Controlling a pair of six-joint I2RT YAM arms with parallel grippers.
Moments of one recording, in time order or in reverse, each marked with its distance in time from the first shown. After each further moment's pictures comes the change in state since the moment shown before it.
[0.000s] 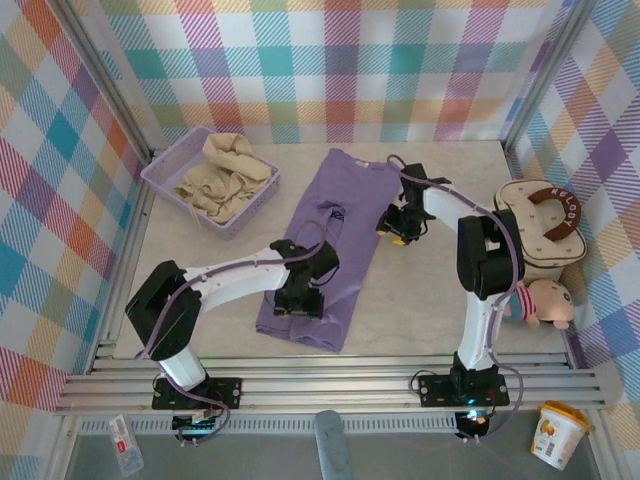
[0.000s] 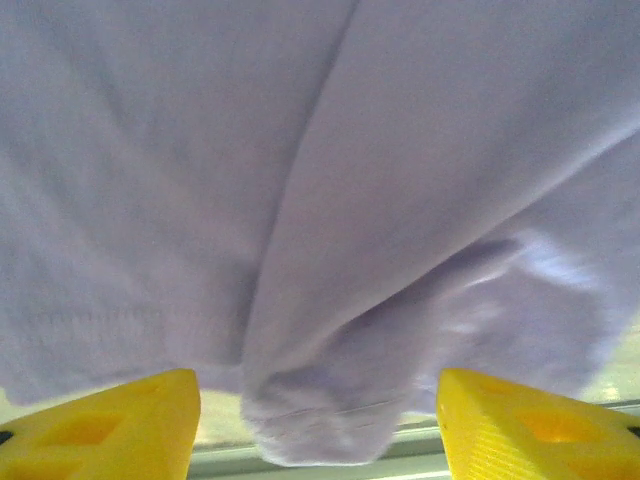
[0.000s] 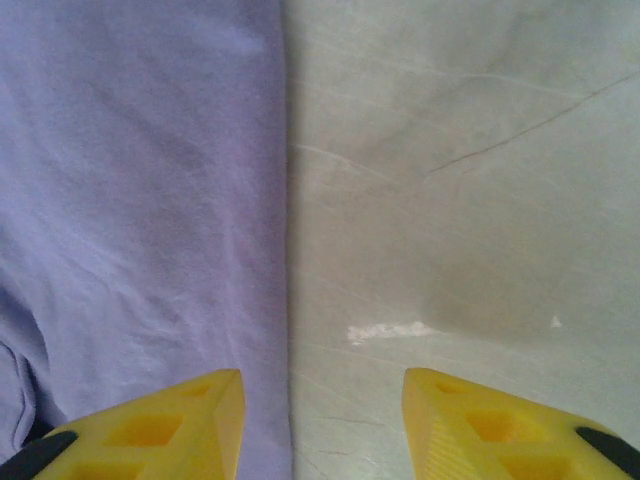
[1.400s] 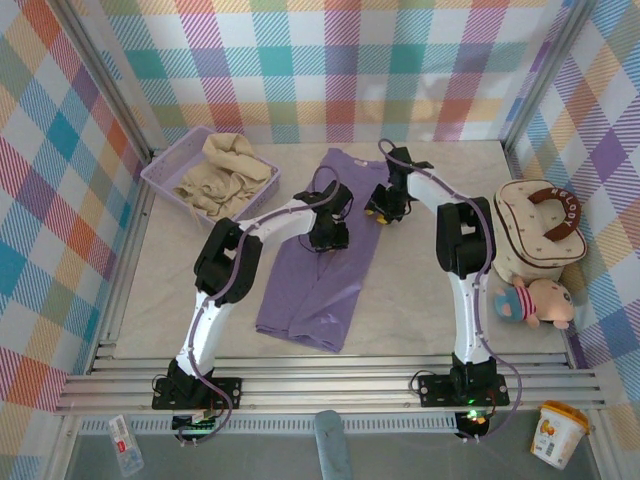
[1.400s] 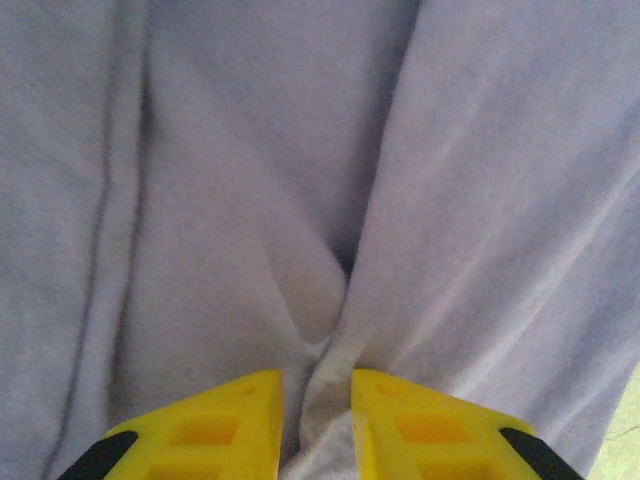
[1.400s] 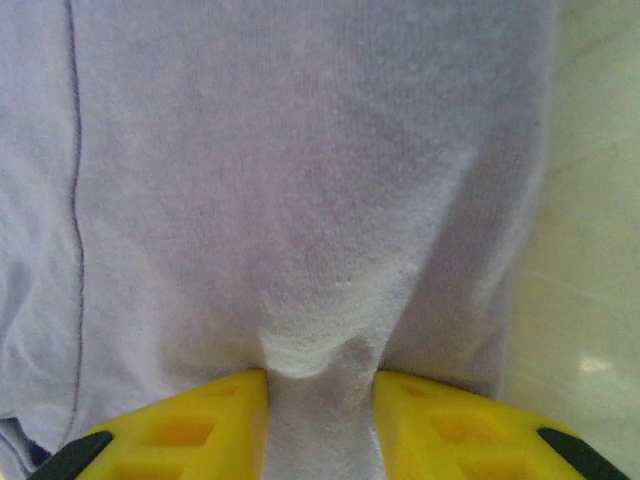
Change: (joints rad) left arm 0.211 0.547 0.544 0.279 0.076 0.068; right arm 0.010 0.307 0.408 -0.029 -0.012 0.135
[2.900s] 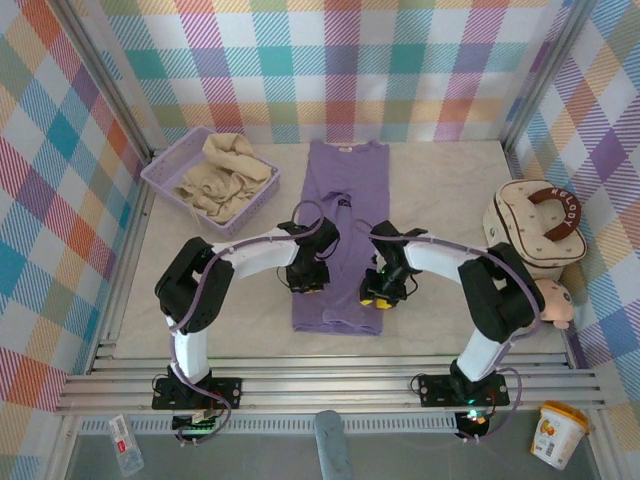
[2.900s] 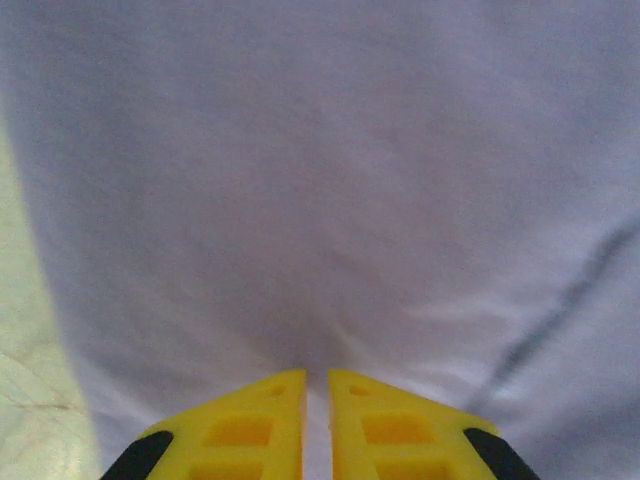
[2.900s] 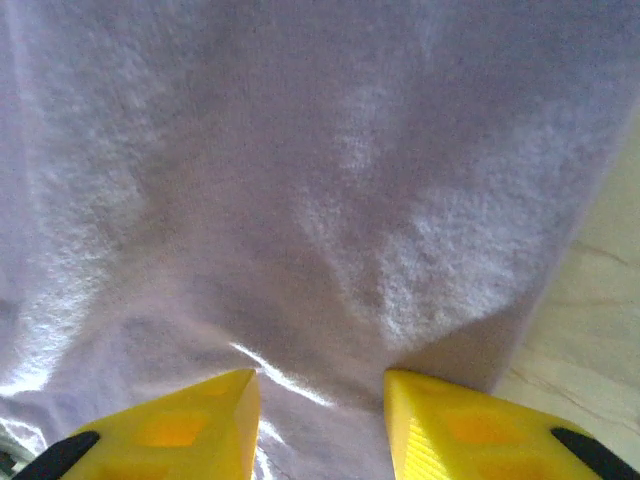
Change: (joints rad) left arm -0.076 -0.328 -0.478 -0.064 -0.031 -0.153; right arm 0.290 -0.635 -0.934 0.040 -0.051 -0.106
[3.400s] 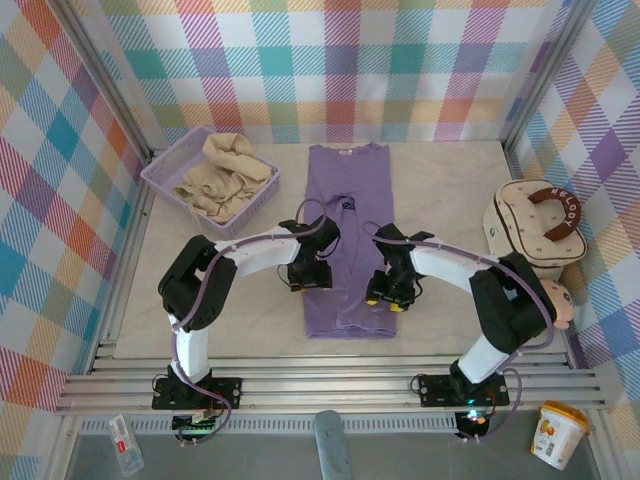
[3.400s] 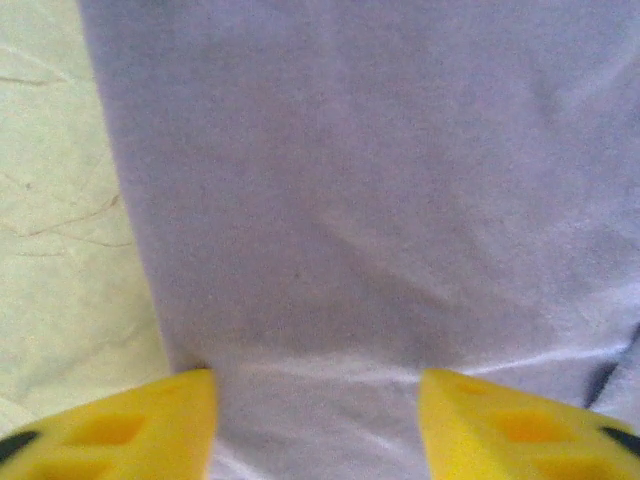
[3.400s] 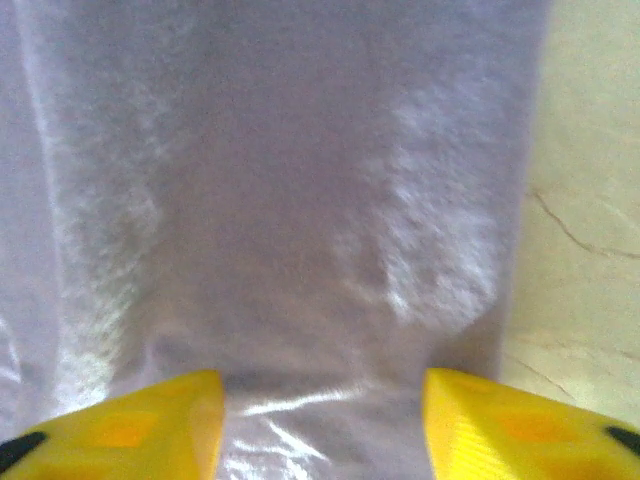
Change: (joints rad) left arm 0.003 0.006 0.029 -0.008 0.010 0.081; right arm 0.006 -0.098 -0.034 -0.049 0.122 0.121
